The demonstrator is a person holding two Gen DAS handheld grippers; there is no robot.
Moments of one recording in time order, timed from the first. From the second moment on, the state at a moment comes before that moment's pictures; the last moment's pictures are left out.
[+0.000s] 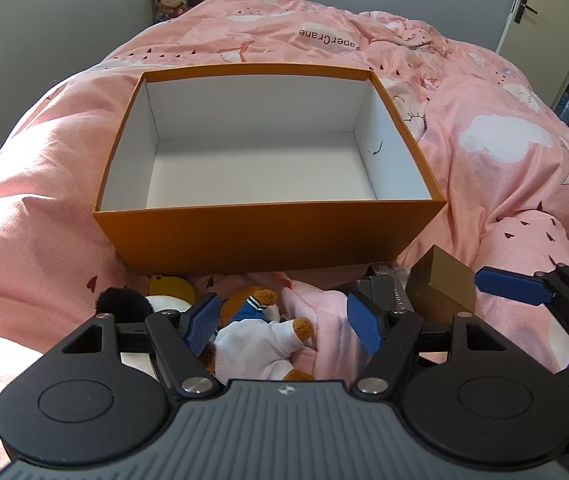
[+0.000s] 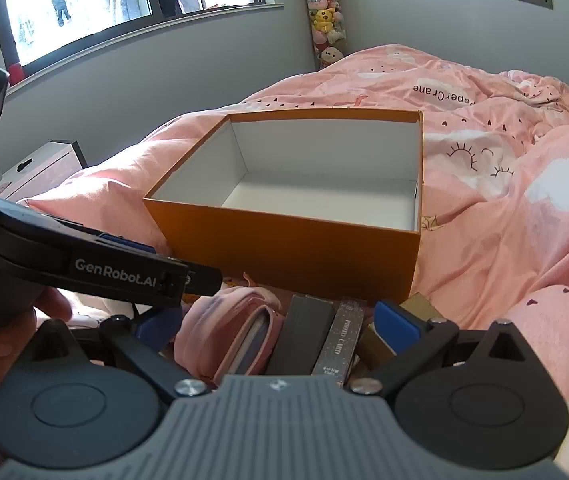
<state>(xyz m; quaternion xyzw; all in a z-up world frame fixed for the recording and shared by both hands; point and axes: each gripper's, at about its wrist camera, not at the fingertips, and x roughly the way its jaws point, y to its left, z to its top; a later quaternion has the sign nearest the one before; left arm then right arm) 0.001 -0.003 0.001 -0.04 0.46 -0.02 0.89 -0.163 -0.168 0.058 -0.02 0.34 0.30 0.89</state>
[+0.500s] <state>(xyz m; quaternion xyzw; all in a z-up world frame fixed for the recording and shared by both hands) 0.002 -0.003 0.000 -0.05 0.46 -0.02 0.89 -0.160 -0.170 0.054 -0.01 0.36 0.29 0.89</state>
